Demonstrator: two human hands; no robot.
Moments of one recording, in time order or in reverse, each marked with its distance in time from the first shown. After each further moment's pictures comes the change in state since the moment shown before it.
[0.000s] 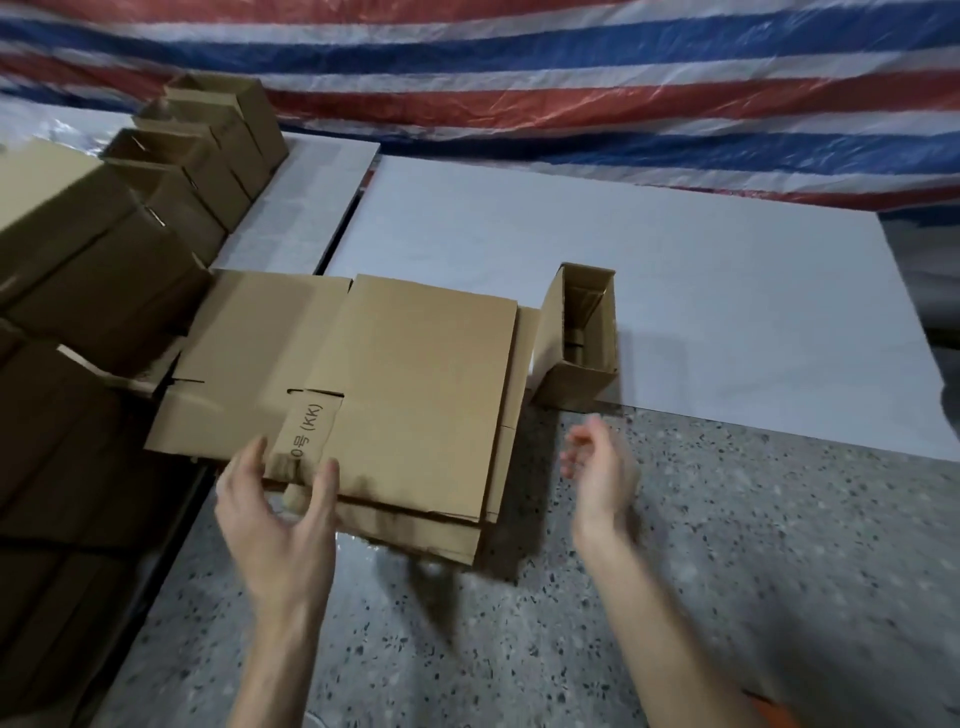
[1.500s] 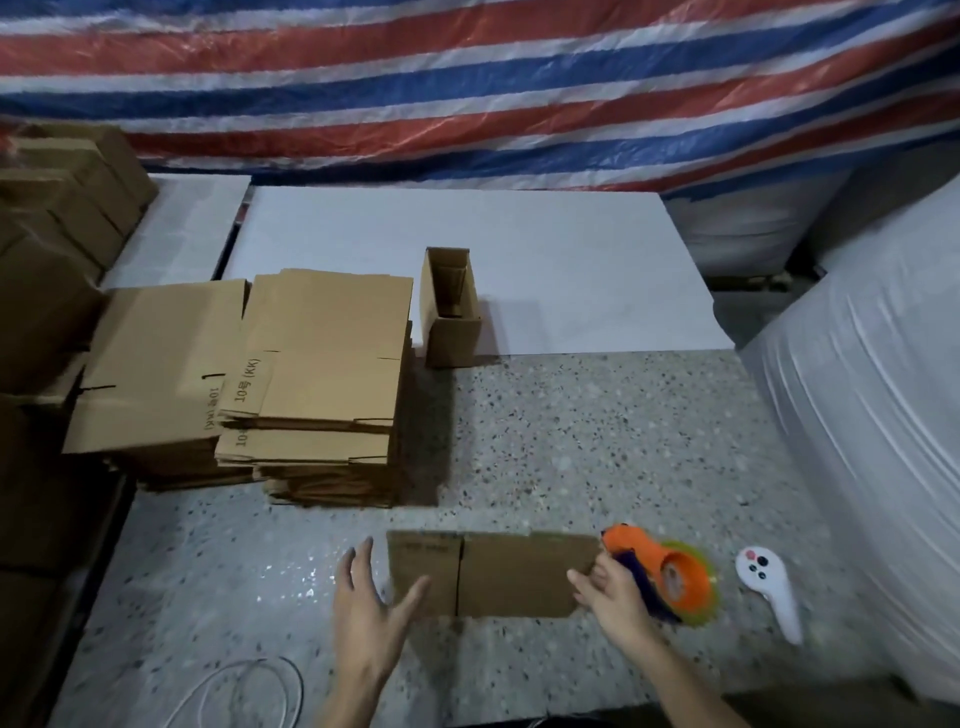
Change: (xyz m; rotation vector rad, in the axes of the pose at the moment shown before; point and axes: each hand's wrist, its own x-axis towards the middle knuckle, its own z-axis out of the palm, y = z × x) left_hand -0.181 -0.103 0.004 0.189 -0.753 -0.047; right_hand -0.109 0.128 -0.283 -0.580 -0.227 0.150
